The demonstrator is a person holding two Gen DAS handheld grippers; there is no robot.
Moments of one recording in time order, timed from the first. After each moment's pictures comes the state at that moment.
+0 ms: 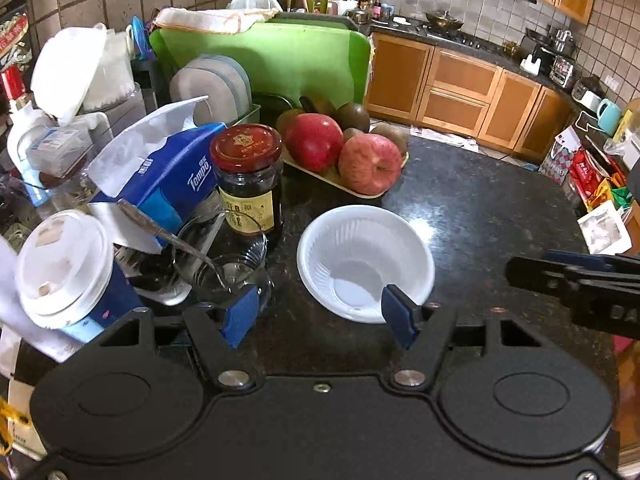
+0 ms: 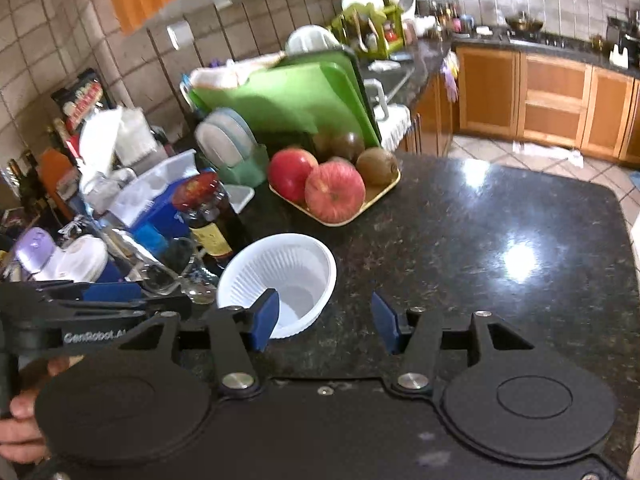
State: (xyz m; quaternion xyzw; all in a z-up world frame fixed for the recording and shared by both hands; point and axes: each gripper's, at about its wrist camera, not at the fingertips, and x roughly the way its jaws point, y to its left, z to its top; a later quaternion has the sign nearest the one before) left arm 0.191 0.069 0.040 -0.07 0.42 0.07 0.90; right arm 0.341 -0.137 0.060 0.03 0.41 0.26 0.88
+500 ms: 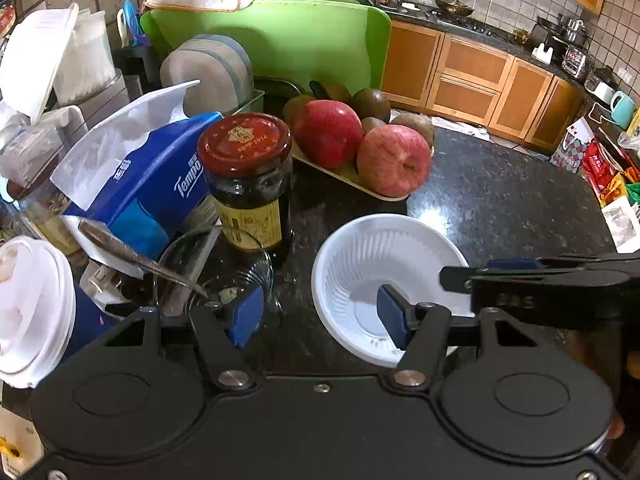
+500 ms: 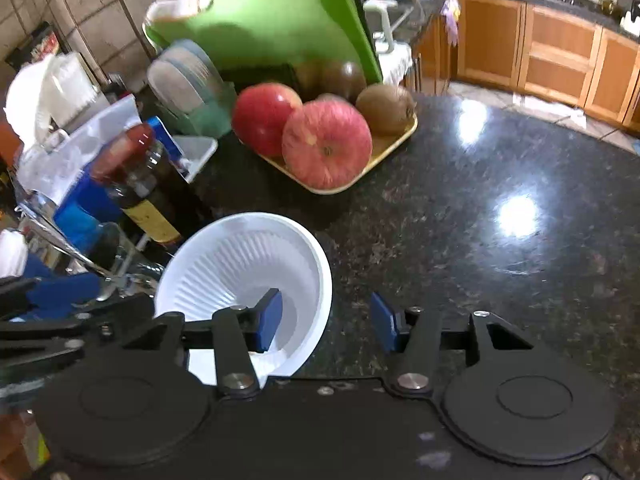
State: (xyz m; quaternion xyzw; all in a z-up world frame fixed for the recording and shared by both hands) left arm 0.228 0.082 0.018 -0.06 0.44 0.08 0.89; right arm 0.421 -0.077 -0.010 0.00 0.49 0.25 0.84
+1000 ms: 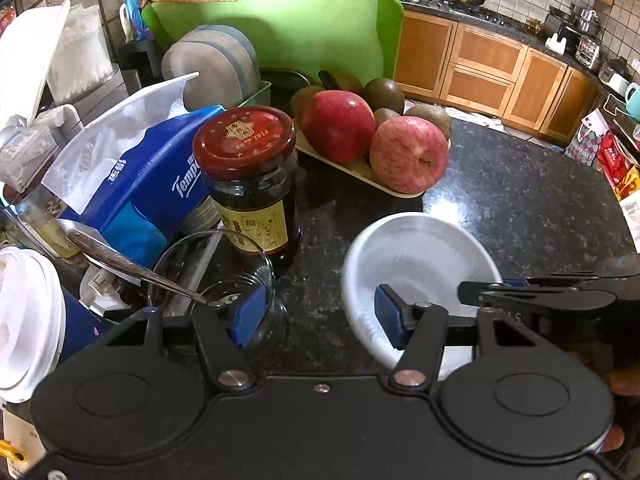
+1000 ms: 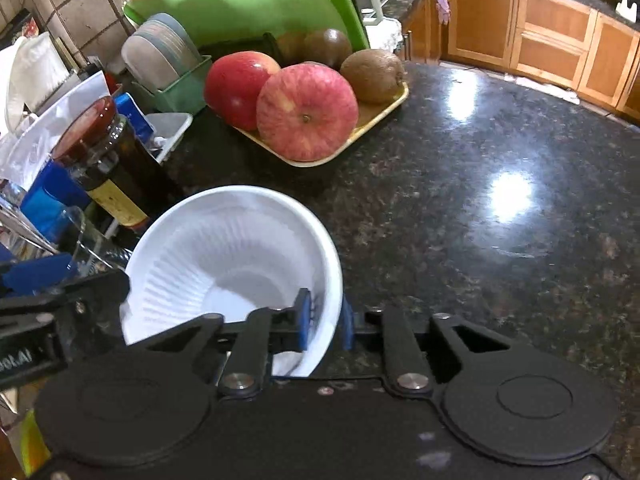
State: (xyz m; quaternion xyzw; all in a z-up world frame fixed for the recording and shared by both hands) left arm 0.243 0.082 0.010 -0.05 0.45 0.10 0.88; right arm 0.424 -0.082 -0.023 -0.02 0.50 0.22 0.84
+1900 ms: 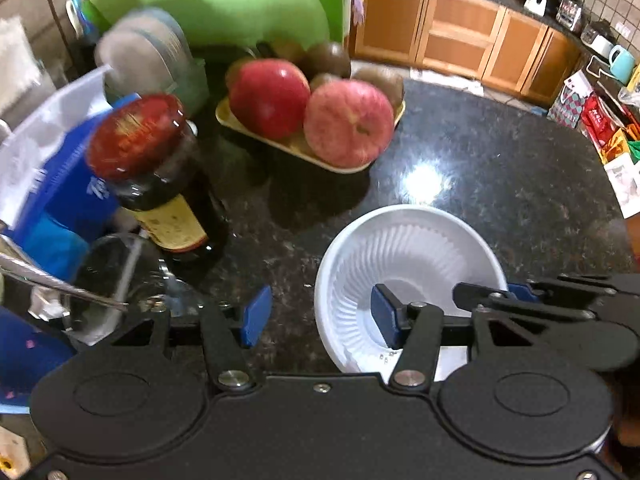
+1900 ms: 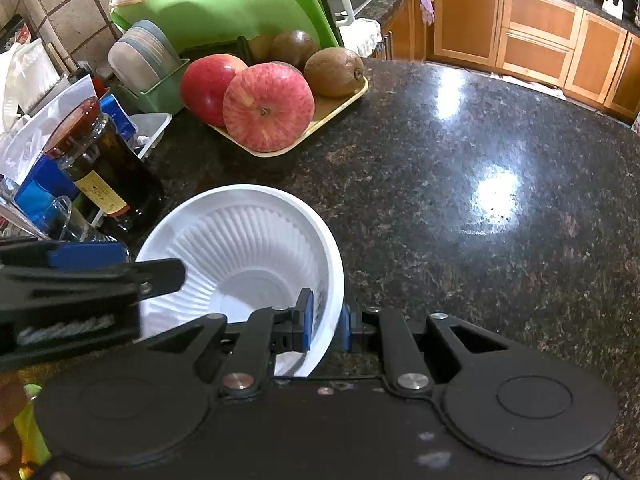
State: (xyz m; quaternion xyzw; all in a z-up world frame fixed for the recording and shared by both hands) left arm 0.288 0.047 -0.013 -0.04 0.51 0.07 0.86; right arm 0.418 -0.108 -0.027 -0.01 0.51 0.21 0.84
